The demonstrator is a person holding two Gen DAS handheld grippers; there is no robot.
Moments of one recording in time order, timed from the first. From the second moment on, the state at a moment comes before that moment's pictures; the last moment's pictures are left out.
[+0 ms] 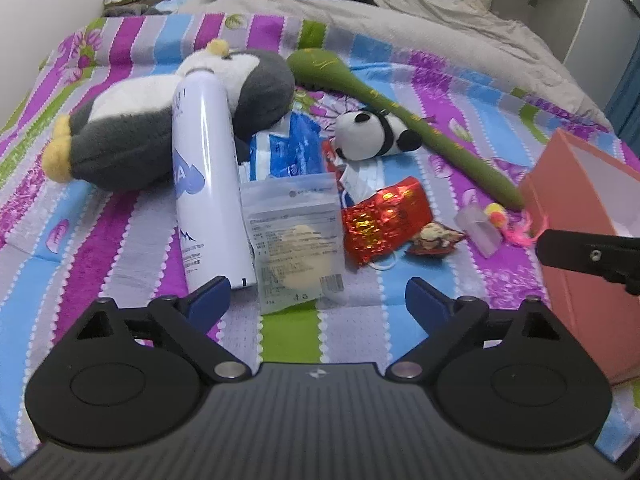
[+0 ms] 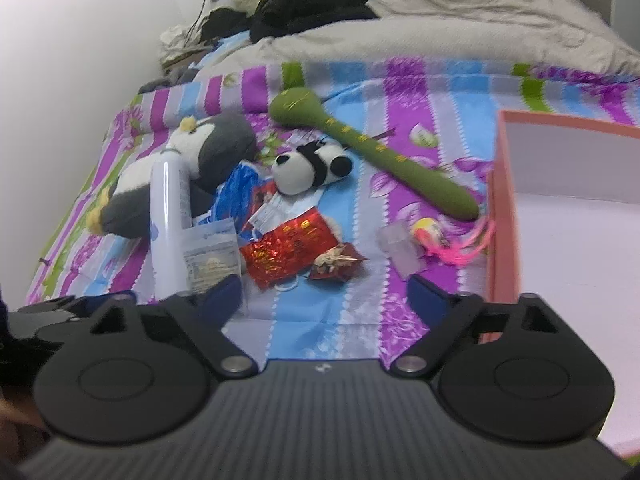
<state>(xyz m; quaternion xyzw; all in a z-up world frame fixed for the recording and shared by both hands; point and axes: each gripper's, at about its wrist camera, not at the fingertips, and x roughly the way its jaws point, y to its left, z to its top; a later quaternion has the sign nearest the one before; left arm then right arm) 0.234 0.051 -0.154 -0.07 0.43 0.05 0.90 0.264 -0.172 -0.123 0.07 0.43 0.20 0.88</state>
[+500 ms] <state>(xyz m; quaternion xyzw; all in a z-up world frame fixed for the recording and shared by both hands) 0.270 0.062 -0.218 -0.11 0.45 0.08 0.88 0.329 -0.144 -0.192 0.09 0.48 0.19 0.85</state>
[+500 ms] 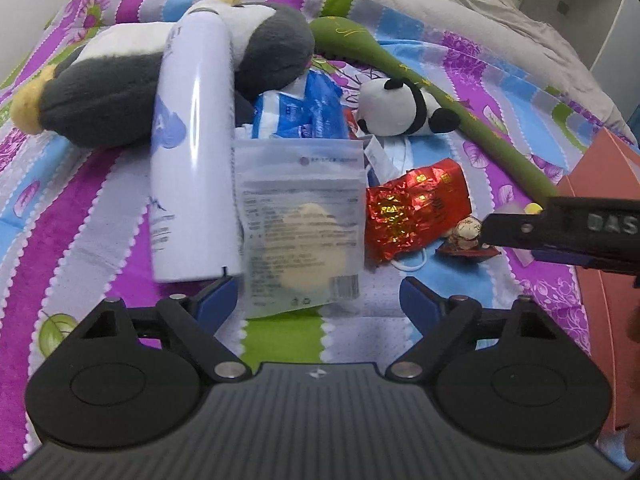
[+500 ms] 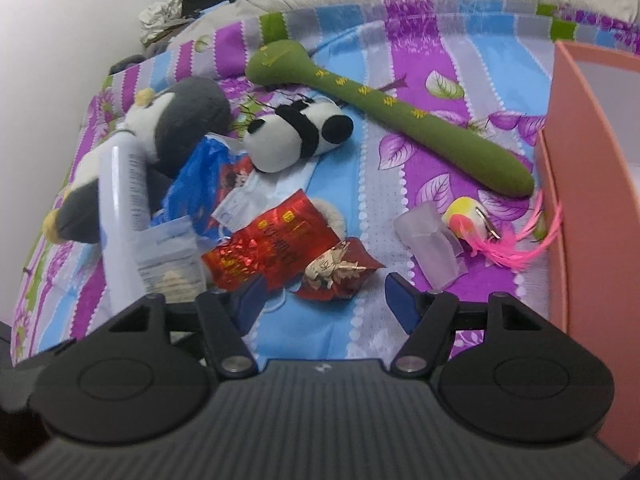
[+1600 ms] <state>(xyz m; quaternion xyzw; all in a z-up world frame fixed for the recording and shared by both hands) 0.251 0.051 -0.212 -0.13 0.43 0.09 0.89 0.307 -0.149 -0.200 0.10 0.49 0.20 0.84</state>
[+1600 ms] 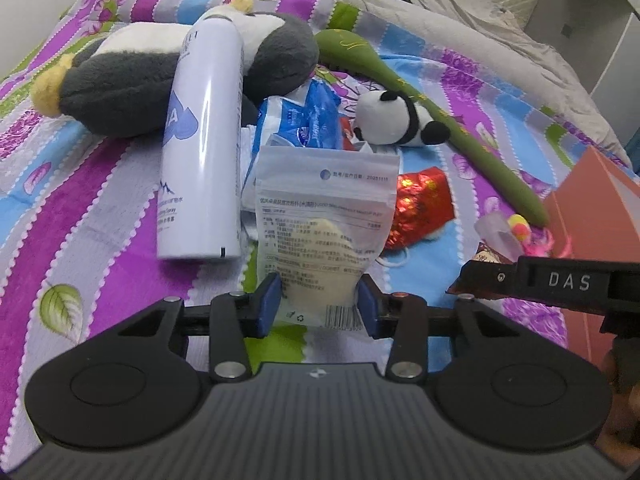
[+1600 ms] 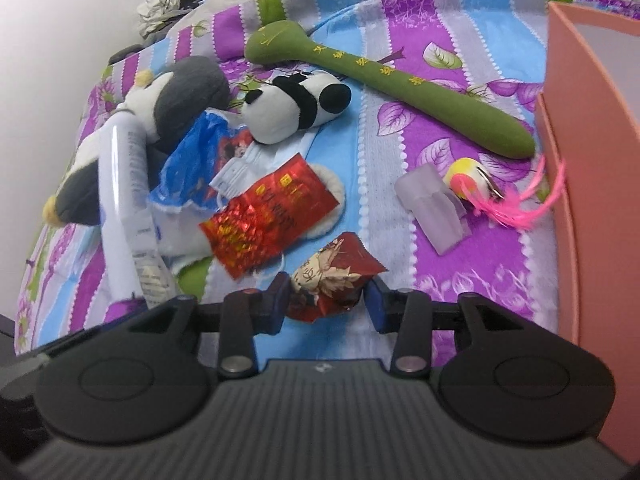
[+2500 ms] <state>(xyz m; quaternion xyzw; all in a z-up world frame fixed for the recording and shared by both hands) 0.199 0.044 -0.207 -0.07 0.42 0.03 0.90 0.203 -0.160 -0.191 0.04 0.48 0.19 0.85</state>
